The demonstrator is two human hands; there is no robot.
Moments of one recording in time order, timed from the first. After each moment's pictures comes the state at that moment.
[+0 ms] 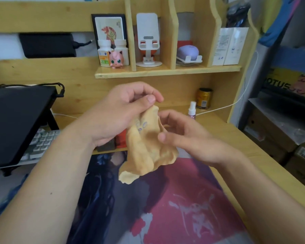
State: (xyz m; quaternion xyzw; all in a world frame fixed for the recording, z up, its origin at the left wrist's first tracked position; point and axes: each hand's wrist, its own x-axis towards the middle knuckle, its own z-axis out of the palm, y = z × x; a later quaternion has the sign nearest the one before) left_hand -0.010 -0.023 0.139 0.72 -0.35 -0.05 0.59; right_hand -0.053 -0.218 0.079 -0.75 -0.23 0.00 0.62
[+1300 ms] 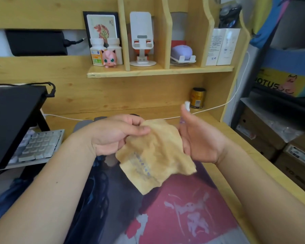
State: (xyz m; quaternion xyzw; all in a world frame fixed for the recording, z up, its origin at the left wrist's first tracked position) left_hand 0.028 -0.018 0.096 0.67 -0.22 -0.36 0.61; right_hand -0.039 -0.252 0.068 -0.59 -0.01 0.21 0.78
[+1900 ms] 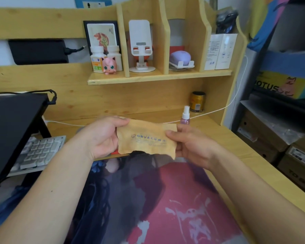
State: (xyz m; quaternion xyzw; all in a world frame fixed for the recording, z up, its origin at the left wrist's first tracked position) left_hand 0.035 -0.016 0.099 0.62 -0.06 -0.25 0.74; right_hand -0.030 -0.239 0.053 -0.66 0.02 0.03 0.75
